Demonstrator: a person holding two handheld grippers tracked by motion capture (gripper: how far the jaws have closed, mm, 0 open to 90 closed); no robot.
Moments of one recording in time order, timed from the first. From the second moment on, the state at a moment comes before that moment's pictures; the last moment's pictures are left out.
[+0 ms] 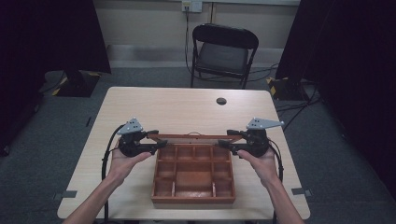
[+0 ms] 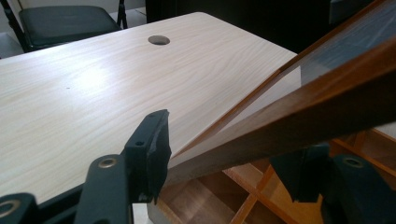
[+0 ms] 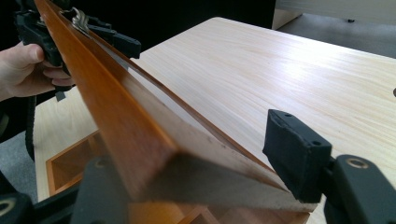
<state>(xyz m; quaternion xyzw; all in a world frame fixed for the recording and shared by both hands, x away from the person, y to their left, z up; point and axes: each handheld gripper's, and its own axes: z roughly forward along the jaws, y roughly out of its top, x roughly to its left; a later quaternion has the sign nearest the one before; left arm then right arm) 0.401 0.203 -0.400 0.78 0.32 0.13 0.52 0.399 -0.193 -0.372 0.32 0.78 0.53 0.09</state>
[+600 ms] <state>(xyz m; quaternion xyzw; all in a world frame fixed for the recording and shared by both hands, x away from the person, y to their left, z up) 0.416 0.200 -0.398 0.77 0.33 0.12 0.54 0.423 -0.195 -0.383 0.34 0.77 0.53 0.09</state>
